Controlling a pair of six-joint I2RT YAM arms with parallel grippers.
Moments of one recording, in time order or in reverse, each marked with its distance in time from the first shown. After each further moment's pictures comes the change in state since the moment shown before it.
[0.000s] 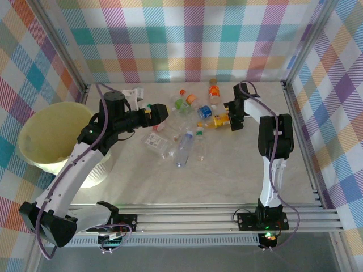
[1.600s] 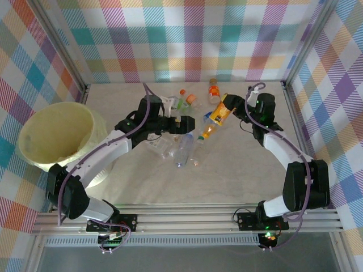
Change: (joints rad) left arm -0.188 0.291 -0.015 0.165 0.019 0.098; right arm 0.000 -0.750 -0.756 0.947 -0.504 -0.617
